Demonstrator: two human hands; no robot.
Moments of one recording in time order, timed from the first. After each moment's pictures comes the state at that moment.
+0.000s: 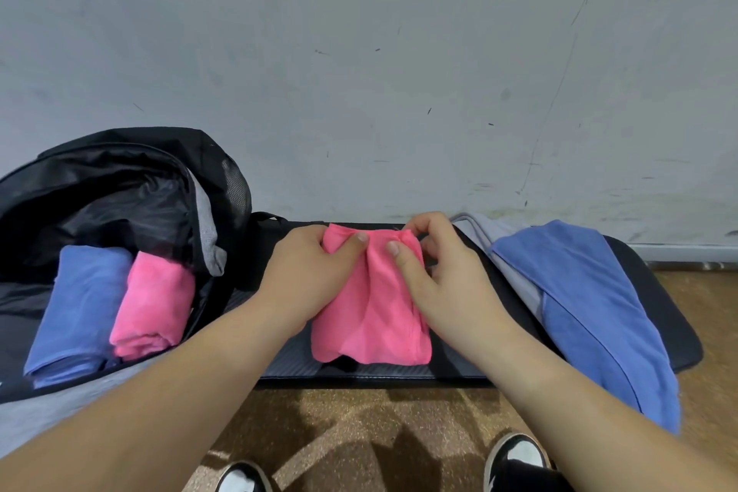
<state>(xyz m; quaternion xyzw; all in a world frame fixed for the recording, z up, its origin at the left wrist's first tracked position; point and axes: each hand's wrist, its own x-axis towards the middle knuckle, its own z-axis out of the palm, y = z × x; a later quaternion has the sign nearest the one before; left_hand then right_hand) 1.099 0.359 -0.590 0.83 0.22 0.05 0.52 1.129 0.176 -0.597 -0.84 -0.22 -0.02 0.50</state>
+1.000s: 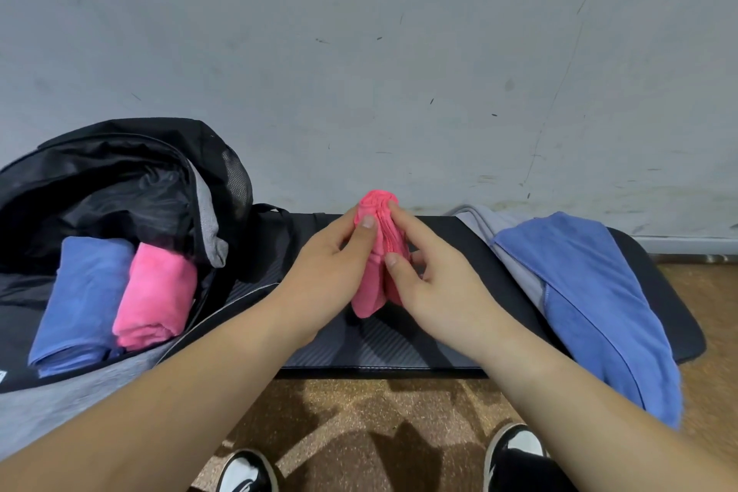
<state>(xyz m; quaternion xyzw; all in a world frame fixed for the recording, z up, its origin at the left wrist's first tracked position) 1.083 0.335 -0.576 0.74 0.11 0.02 0.66 1.124 0.182 -0.600 -0.82 -0.21 0.10 0.52</state>
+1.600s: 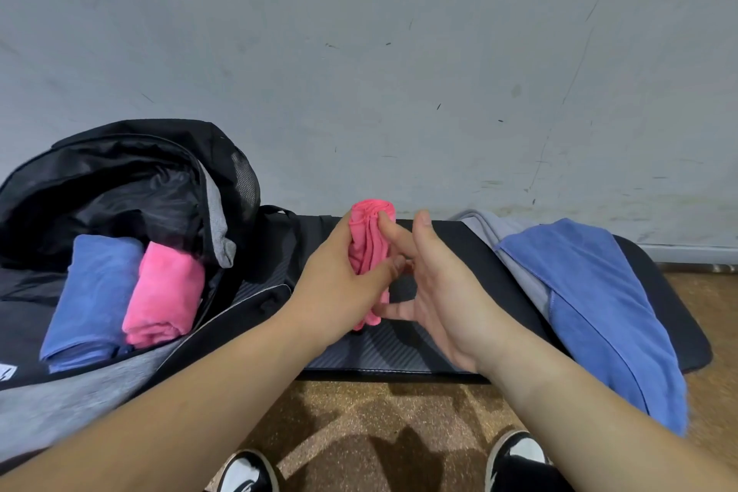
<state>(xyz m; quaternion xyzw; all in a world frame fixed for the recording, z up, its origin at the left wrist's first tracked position) 1.076 0.337 -0.590 0.78 0.10 0.03 0.62 1.115 0.197 -0.587 -0.59 -0.08 0.31 0.74</state>
